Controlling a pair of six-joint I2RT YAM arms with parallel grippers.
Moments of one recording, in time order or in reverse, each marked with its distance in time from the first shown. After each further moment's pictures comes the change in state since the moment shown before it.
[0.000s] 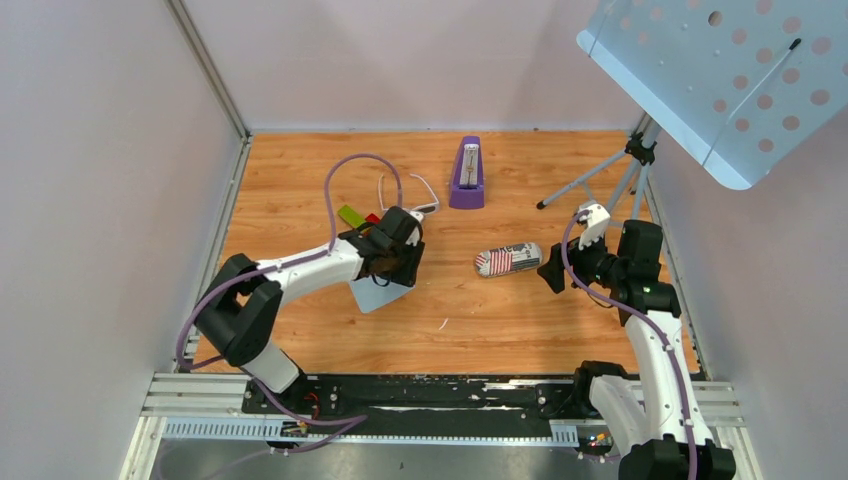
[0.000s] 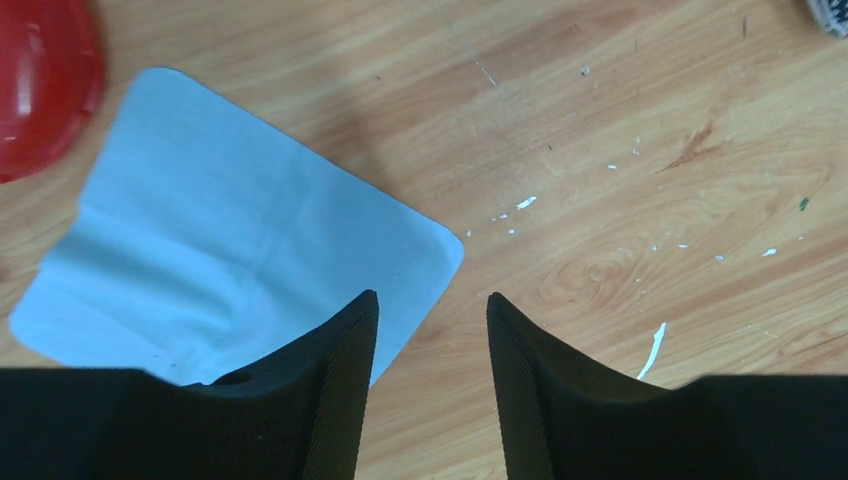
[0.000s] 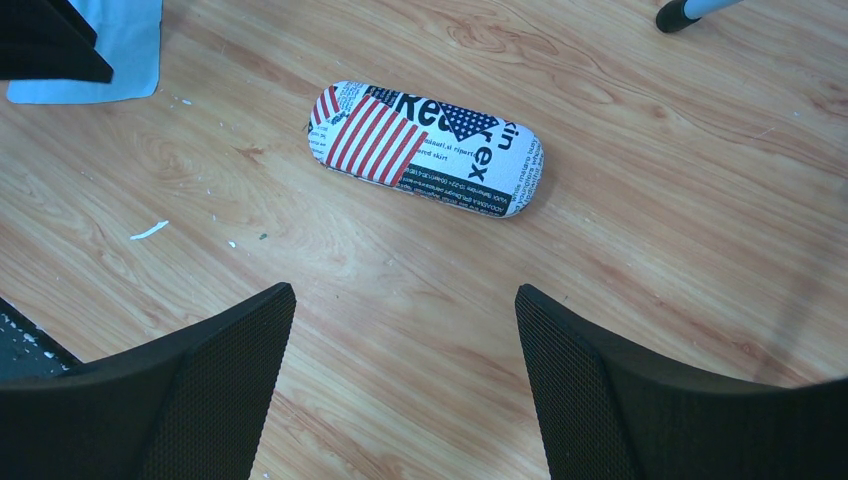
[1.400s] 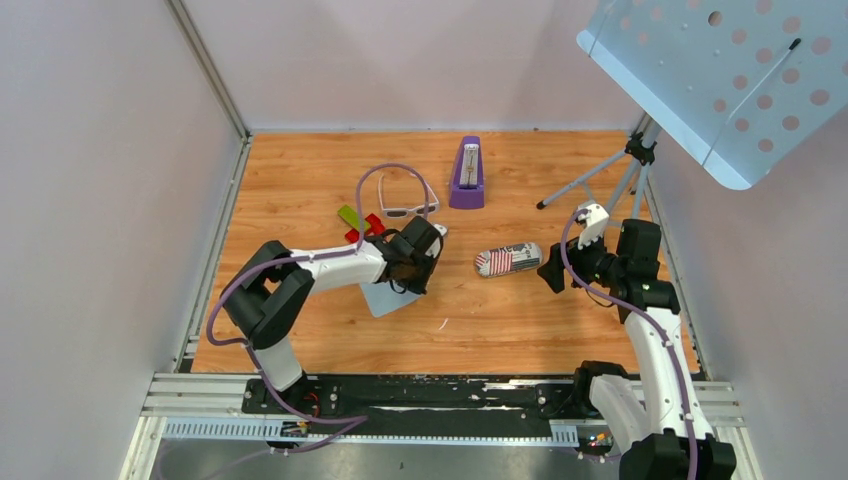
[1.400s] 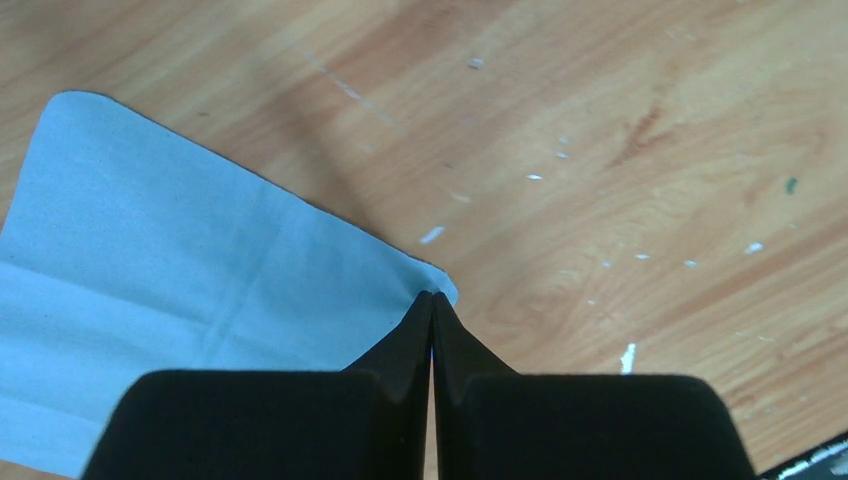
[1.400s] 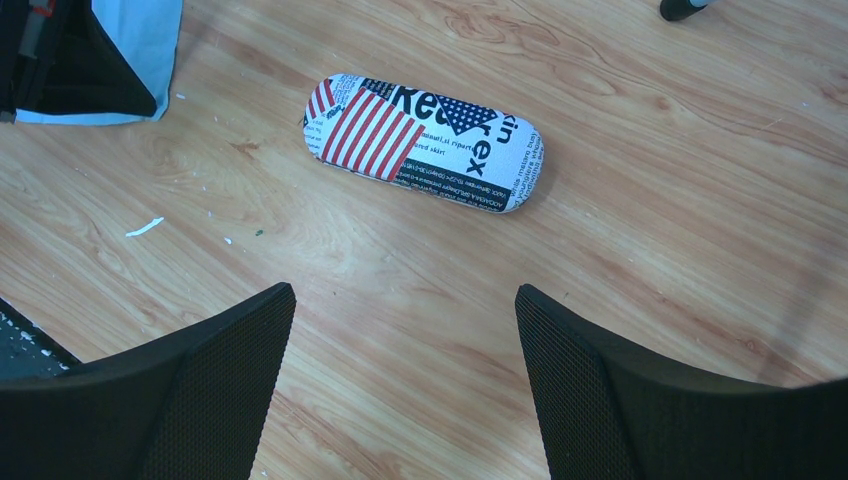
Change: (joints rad) left arm -0.080 0.180 0.058 0.051 0.046 0.034; right arm 0.000 0.021 0.000 0.000 0.005 -0.005
